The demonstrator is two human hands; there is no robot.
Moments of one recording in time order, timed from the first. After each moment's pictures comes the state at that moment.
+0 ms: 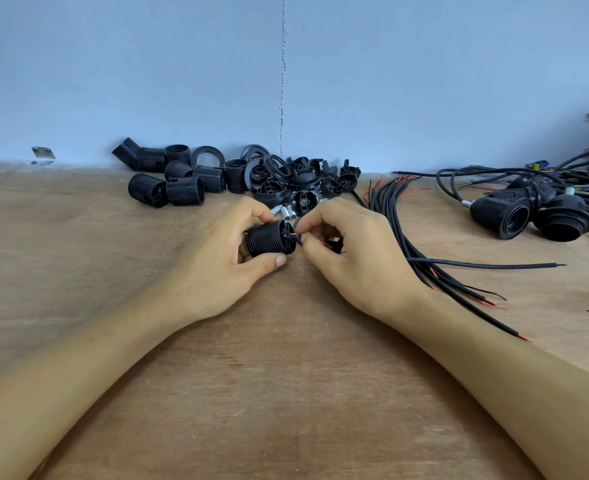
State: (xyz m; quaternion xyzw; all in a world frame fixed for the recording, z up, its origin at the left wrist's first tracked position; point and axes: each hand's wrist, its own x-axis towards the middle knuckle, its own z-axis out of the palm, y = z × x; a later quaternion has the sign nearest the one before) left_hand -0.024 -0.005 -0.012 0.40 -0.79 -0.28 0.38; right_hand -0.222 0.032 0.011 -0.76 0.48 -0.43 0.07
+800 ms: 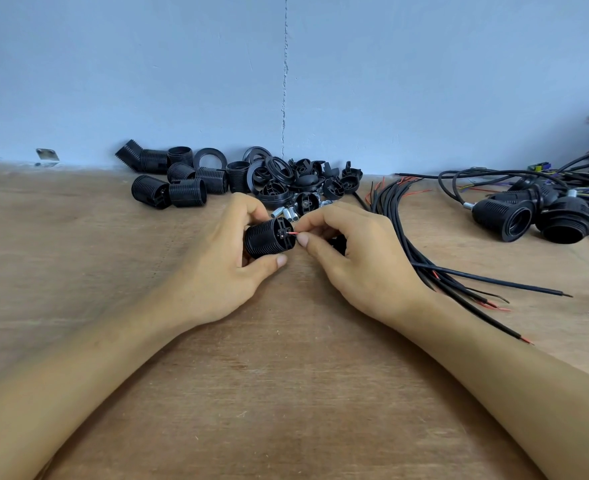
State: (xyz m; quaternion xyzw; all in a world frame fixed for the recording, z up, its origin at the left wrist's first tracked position) left_hand -0.023 -0.009 -0.018 0.39 -0.79 -0.26 0.40; right_hand -0.224 0.032 0.010 -0.76 0.48 -0.44 0.09
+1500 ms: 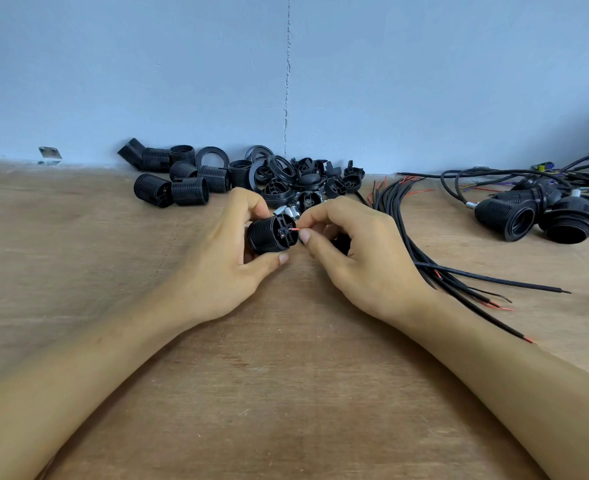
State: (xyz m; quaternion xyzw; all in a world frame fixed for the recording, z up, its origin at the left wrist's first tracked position) left_hand -0.023 -0.007 -0.015 0.39 -0.79 -0.24 0.41; right_hand -0.223 0.035 0.011 -0.76 0.46 -0.45 0.07
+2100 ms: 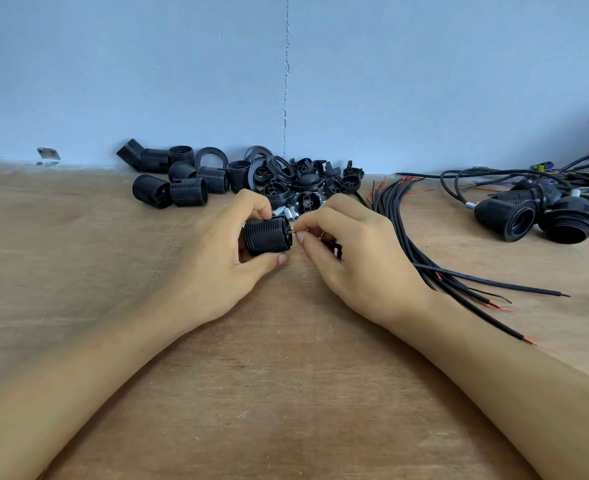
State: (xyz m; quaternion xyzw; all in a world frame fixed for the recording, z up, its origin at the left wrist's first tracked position) left_hand -0.022 -0.006 -0.014 0.39 -0.79 -0.19 0.43; right_hand -0.222 0.032 0.007 -0.79 0.44 -0.42 -0.03
